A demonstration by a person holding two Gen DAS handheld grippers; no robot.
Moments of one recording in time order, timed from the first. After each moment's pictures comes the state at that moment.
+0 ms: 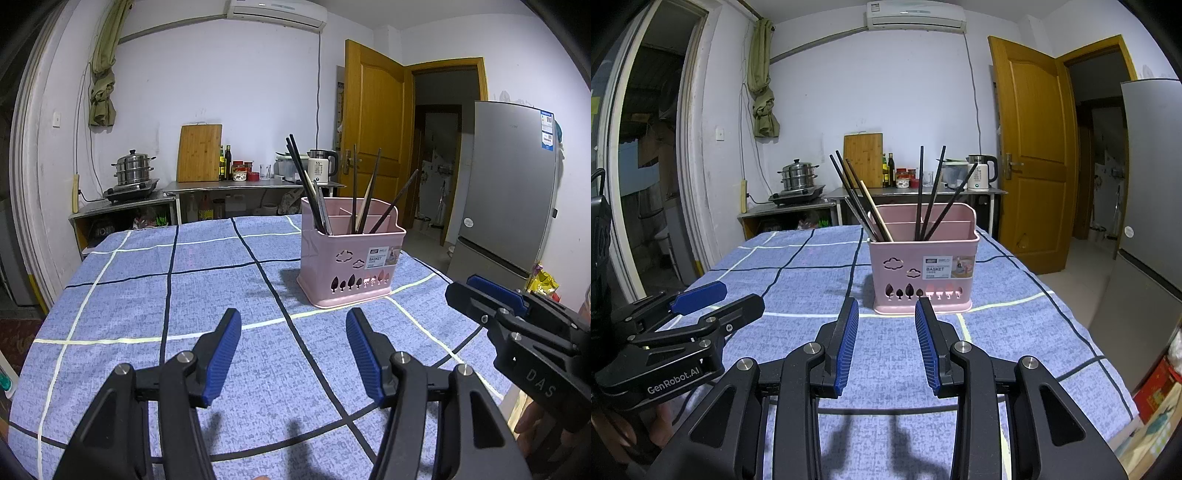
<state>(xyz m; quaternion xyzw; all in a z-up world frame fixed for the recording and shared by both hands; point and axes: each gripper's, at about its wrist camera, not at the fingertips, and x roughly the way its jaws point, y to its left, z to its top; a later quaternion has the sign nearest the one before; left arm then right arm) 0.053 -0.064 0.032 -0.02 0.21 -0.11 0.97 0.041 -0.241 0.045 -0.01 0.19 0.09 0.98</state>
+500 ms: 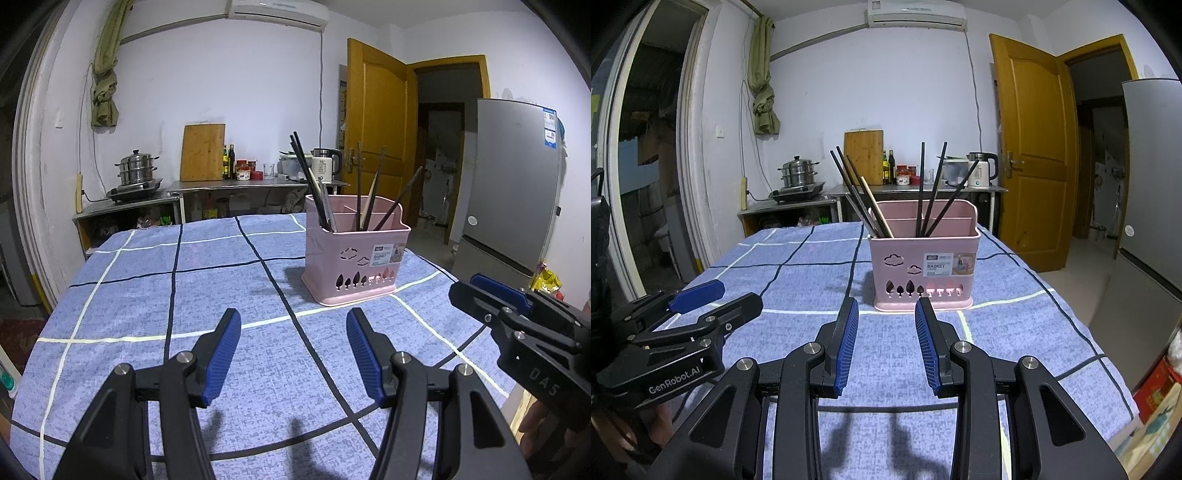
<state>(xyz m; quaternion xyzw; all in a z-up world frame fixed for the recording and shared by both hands) 0.052 -0.062 0.030 -0.01 0.21 -0.10 0.97 0.041 -0.239 0.044 -0.01 0.20 0.09 0.98</state>
